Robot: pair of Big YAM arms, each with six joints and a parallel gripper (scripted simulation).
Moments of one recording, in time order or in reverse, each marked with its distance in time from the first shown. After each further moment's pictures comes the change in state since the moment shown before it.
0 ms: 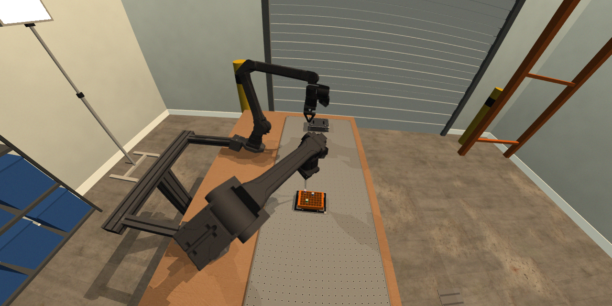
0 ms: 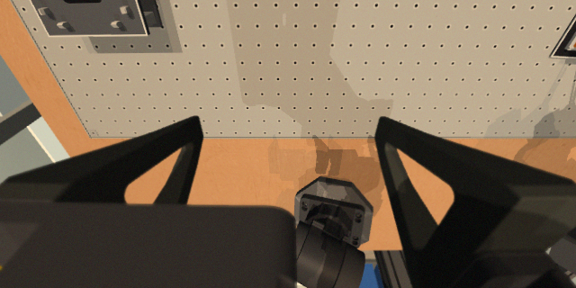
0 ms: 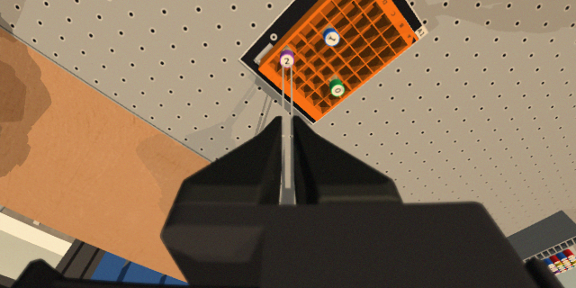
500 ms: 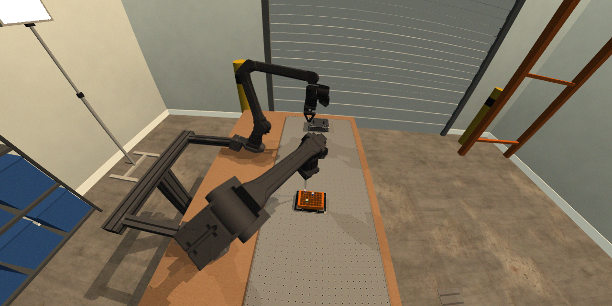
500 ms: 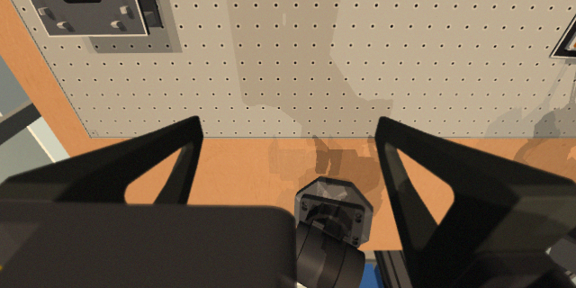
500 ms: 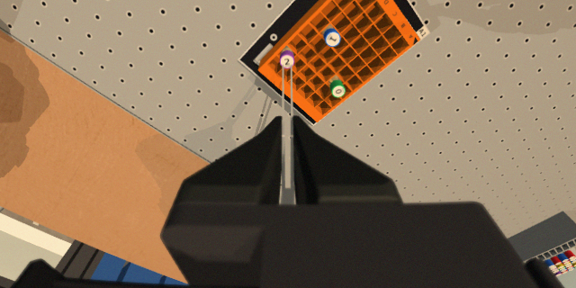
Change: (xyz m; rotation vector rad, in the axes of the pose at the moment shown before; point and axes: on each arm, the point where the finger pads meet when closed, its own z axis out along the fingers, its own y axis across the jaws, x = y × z) left arm 0.000 0.000 0.000 0.000 0.000 0.000; right arm 0.001 0.000 0.003 0.000 0.001 0.000
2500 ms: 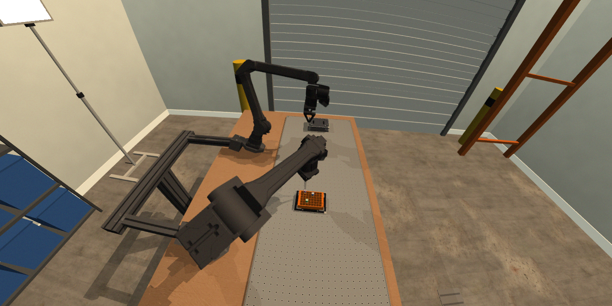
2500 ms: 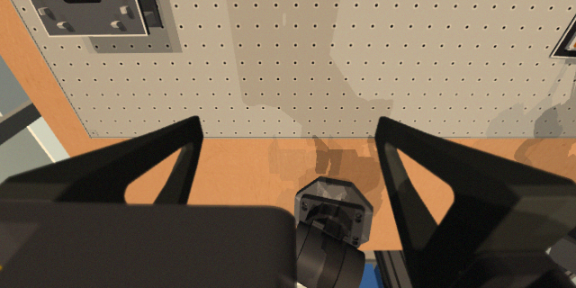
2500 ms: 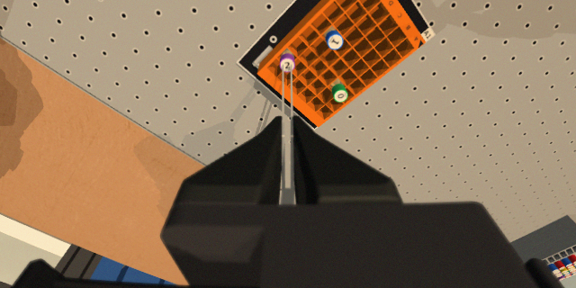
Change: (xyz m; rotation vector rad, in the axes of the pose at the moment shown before) left arm 0.000 0.000 0.000 0.000 0.000 0.000; right arm 0.001 0.000 0.010 0.000 0.001 -0.001
